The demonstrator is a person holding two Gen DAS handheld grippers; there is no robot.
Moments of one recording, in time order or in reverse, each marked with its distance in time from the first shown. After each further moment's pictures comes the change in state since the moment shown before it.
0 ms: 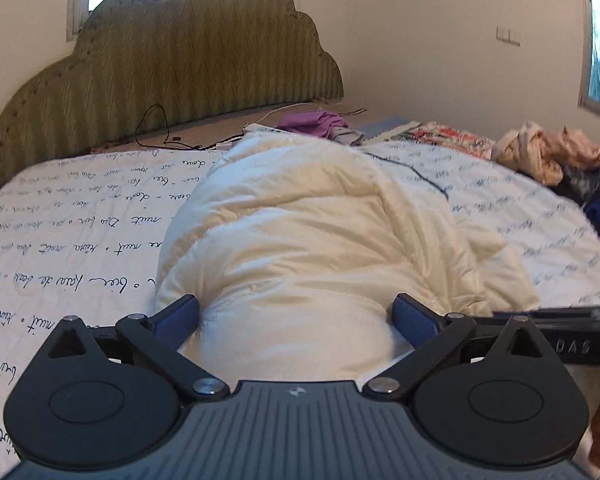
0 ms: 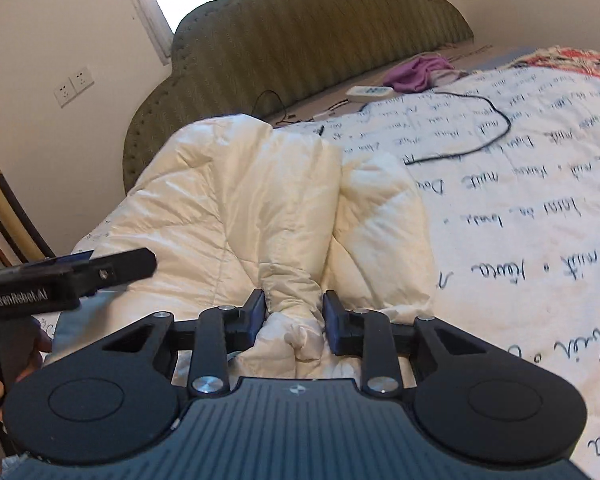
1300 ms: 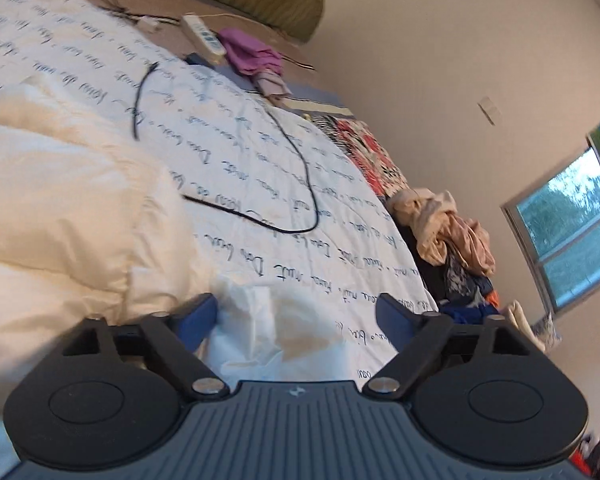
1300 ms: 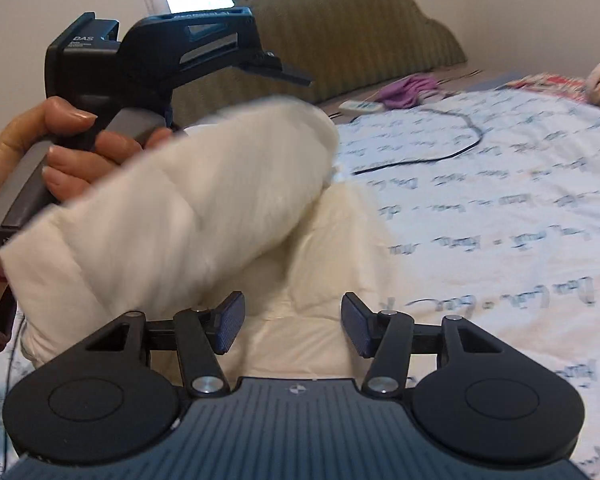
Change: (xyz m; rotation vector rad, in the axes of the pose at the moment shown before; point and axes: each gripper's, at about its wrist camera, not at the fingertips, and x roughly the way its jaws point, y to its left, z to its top) left arm 0.088 -0.020 0.084 -0.537 0.233 -0.474; right arm -0.053 0.020 -0.037 -0.077 -0.057 -0.072
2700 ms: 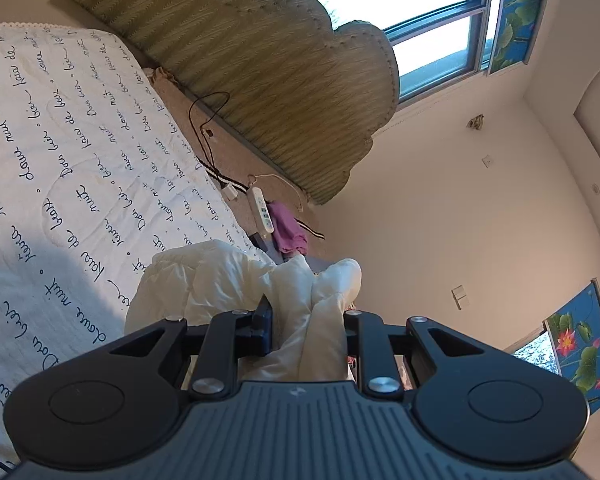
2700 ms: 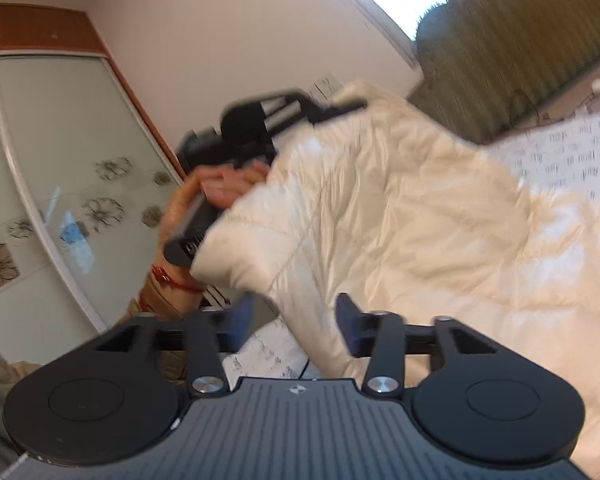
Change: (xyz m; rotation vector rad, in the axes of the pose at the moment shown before) left arm -0.296 0.137 0.039 -0.315 -0.436 -0.078; right arm -0.013 0.155 0.013 0.063 -0.059 0.816
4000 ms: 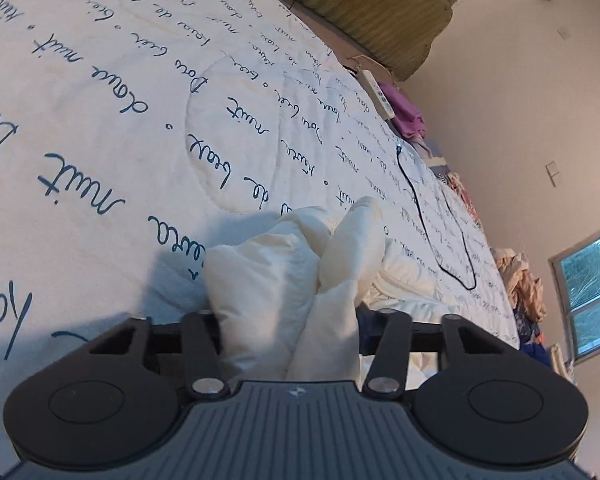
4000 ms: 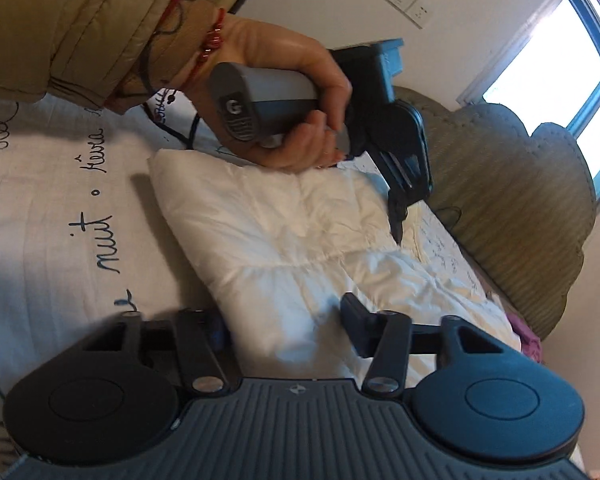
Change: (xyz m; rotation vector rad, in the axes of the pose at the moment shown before) left arm 0.101 0.197 0.032 0.148 0.387 0.222; right arm 0.239 0.056 -0.159 -1.122 0.489 -0.697
